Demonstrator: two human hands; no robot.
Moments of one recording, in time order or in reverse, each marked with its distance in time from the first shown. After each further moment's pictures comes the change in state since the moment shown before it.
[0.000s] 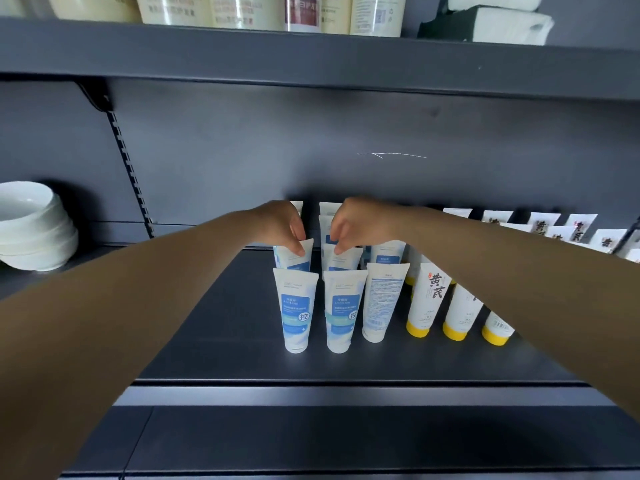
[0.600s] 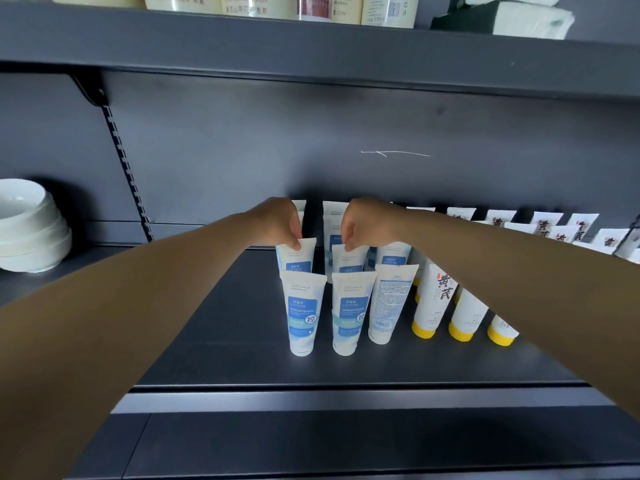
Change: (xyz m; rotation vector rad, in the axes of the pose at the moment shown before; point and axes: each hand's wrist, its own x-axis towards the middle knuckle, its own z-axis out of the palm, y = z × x) left_hand 0.011 -0.017 0.005 0.009 0.092 -0.024; right_hand 0.012 0.003 0.009 -0.010 -0.016 0.119
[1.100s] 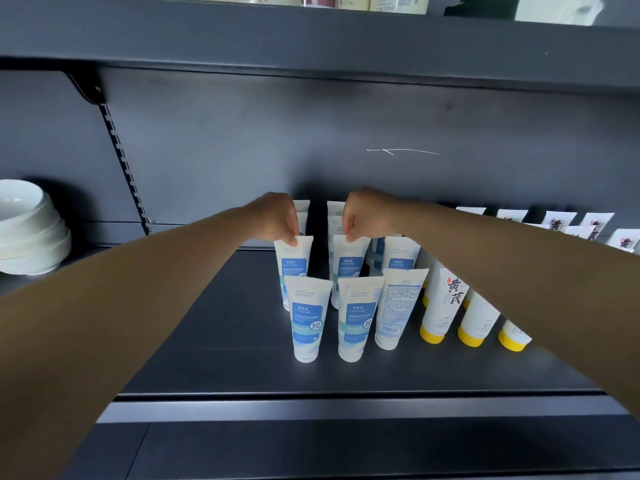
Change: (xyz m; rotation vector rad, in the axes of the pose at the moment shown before) left_hand 0.013 -0.011 -0.007 0.041 -0.012 0.002; right_hand 0.018 -0.001 -0.007 -0.014 0.022 0.021
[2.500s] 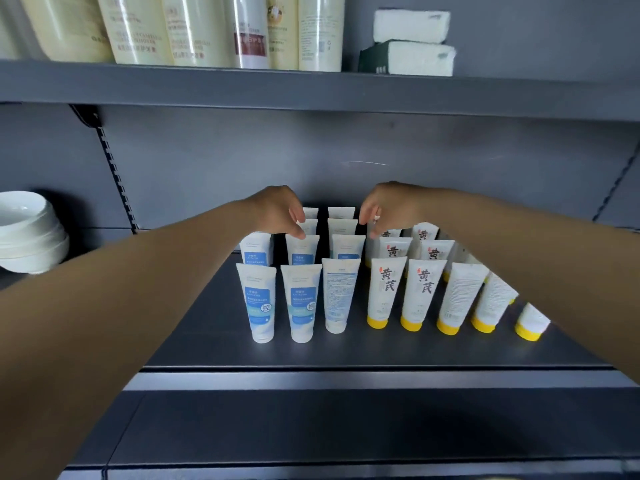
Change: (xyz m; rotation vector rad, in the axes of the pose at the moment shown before) left_hand -0.044 0.102 -0.016 -0.061 0.052 0.008; right_hand -0.108 0.069 -0.054 0.000 -0.050 0.043
